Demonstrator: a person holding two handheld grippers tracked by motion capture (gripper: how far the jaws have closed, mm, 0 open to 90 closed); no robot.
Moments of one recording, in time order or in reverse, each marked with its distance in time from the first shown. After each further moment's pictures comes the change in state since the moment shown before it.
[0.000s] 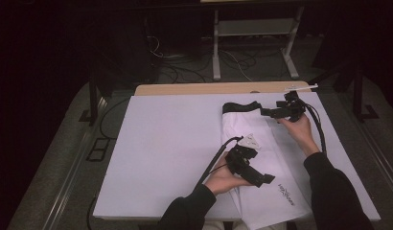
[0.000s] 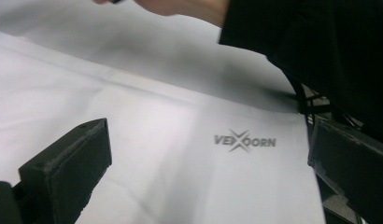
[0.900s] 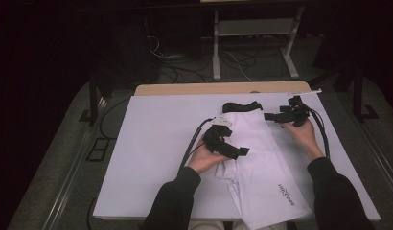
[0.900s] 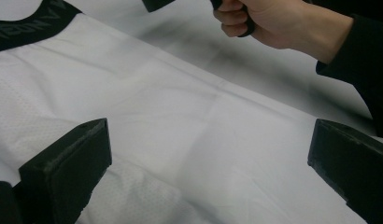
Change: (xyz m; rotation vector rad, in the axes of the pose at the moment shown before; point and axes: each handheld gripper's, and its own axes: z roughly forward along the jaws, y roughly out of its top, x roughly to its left) left arm 0.076 -0.008 -0.035 -0.081 0.128 -0.091; right arm -0.010 -0.018 -0.005 0.020 0.011 0.016
